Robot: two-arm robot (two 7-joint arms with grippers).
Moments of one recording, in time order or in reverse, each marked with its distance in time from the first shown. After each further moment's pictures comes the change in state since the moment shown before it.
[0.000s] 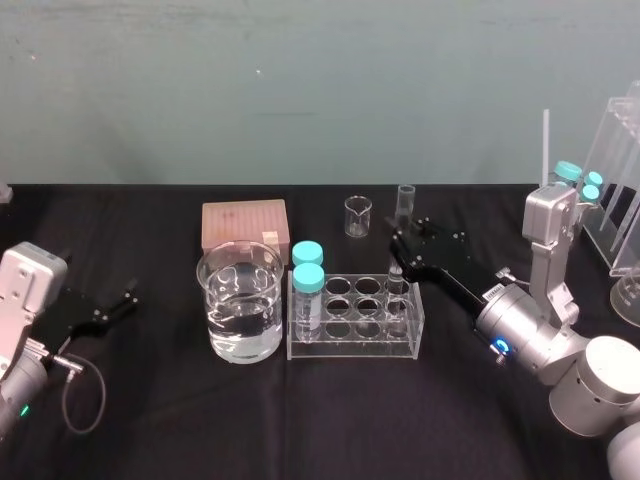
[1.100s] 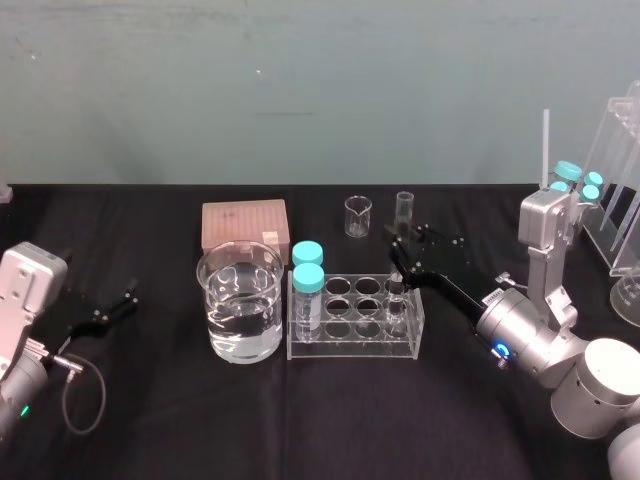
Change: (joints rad) left arm 0.000 0.000 0.000 0.000 0.000 0.000 0.000; right arm 0.004 0.004 -0.007 0.017 -0.014 0.003 0.000
